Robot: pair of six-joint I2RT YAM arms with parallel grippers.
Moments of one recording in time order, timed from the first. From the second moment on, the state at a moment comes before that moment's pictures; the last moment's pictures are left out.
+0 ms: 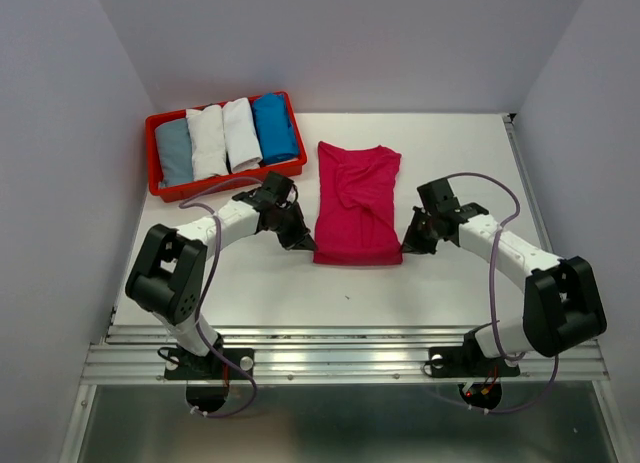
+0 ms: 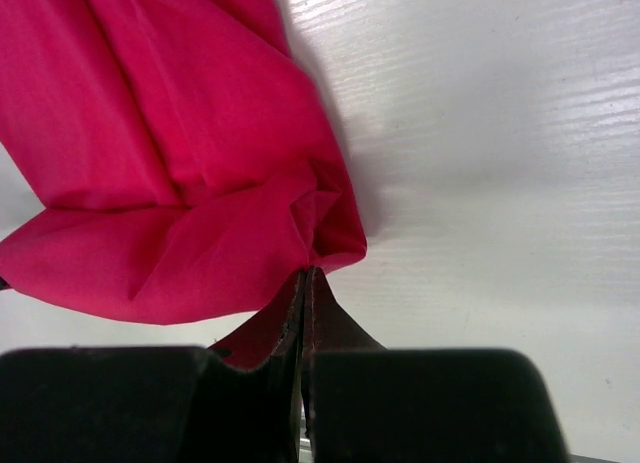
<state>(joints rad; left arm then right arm) -0.49 1.62 0.99 -0.45 0.38 -0.87 0.35 1.38 0.87 -0.57 -0.07 0.75</state>
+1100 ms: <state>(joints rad) -0.45 1.64 1.15 -0.53 0.22 -0.80 0.37 1.36 0.96 -0.48 0.05 0.77</state>
